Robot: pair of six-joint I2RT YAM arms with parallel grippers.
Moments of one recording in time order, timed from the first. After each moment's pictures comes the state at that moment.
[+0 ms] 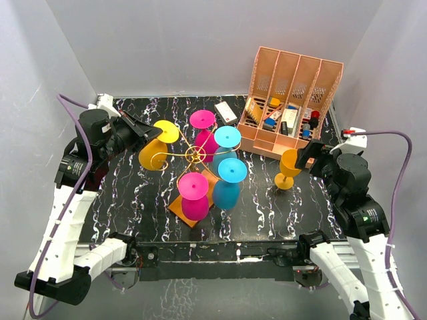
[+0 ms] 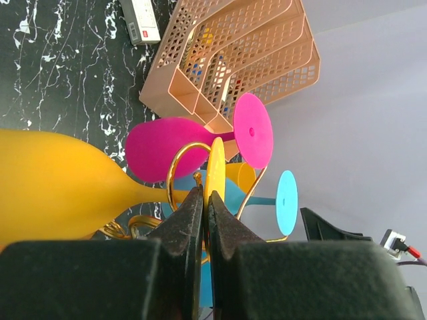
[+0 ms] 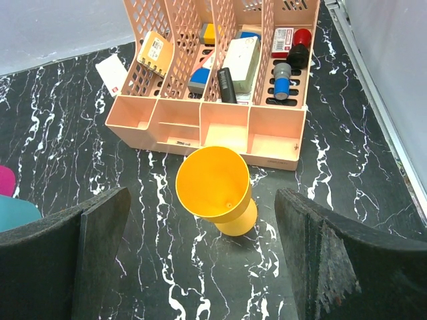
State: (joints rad) left arm -0.26 0.99 1.36 -0.75 0.23 -0.95; right arm 0.23 0.58 0.98 -0.68 0.27 0.29
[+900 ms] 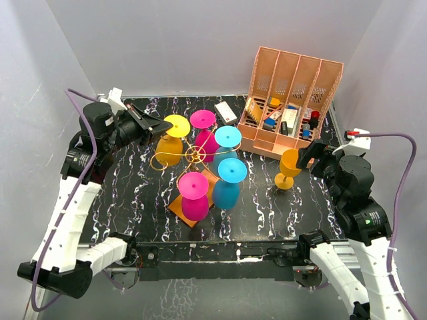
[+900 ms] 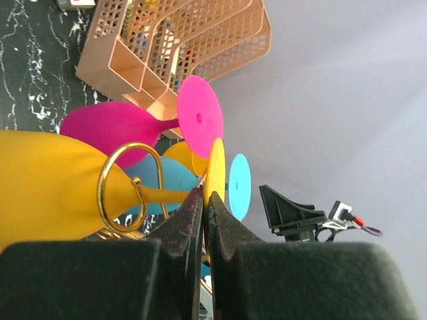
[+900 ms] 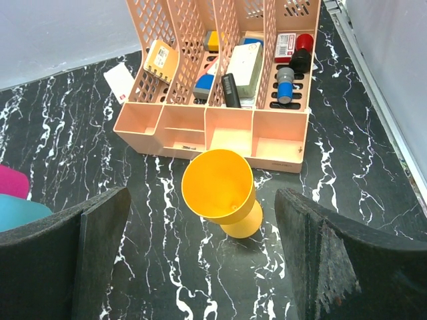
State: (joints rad) left arm -0.26 1.05 1.36 -0.62 0.40 -1.06; right arm 0.23 0.57 0.99 -0.69 0.28 0.31
